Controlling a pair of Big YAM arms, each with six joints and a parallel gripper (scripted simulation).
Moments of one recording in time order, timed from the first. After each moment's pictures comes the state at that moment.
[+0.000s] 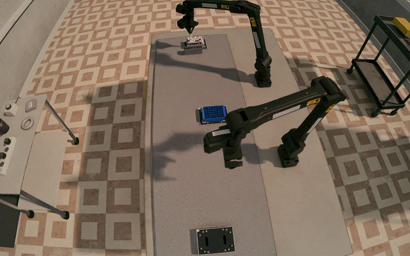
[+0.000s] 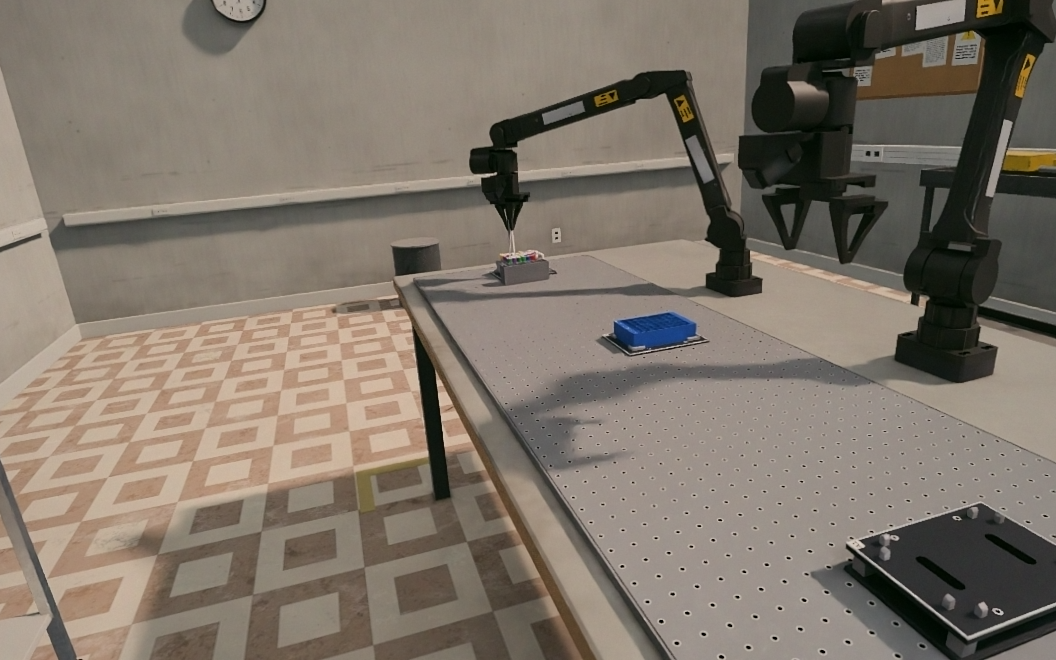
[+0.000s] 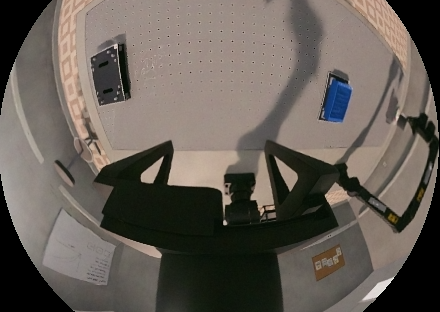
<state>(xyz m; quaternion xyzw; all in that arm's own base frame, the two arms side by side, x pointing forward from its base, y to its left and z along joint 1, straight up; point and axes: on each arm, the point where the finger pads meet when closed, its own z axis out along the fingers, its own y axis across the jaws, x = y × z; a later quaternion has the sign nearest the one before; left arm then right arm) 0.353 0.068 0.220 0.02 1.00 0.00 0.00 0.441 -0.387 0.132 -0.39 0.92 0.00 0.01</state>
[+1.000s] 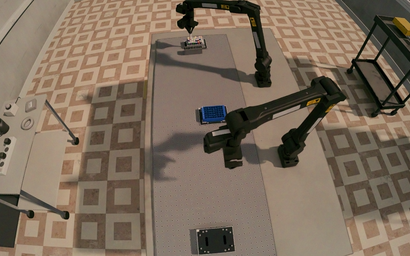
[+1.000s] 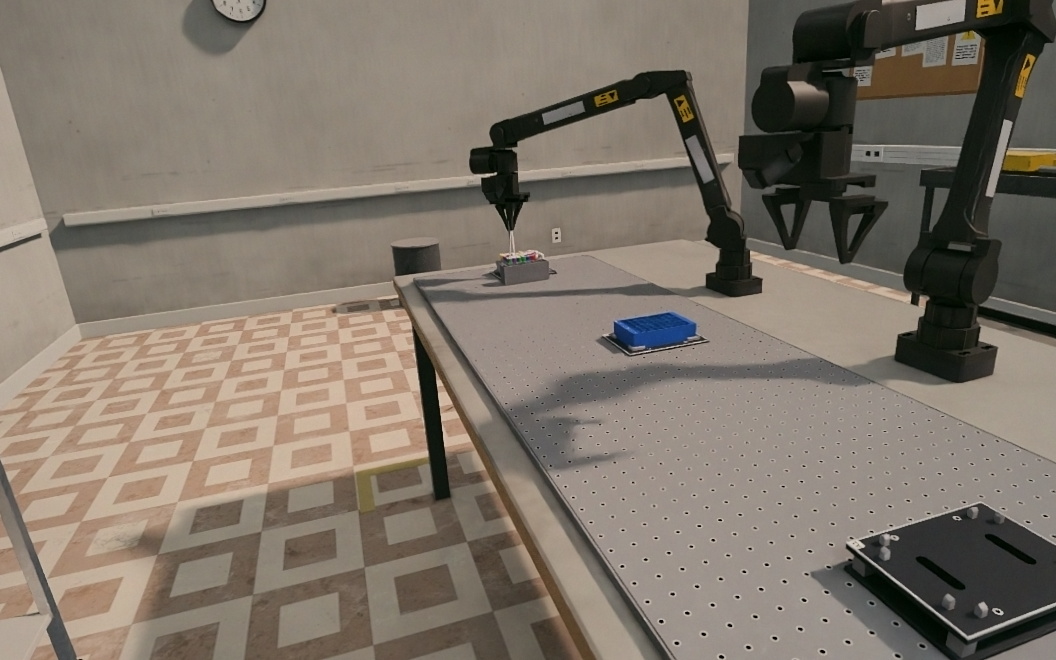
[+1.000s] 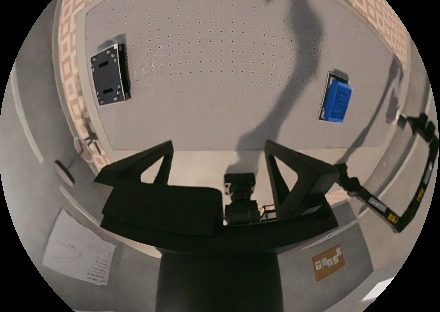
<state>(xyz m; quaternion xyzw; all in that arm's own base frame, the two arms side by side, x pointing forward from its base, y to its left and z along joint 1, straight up) 0.353 0.068 0.220 0.02 1.00 0.00 0.00 0.441 -0.387 0.132 -0.39 0.92 0.00 0.01</state>
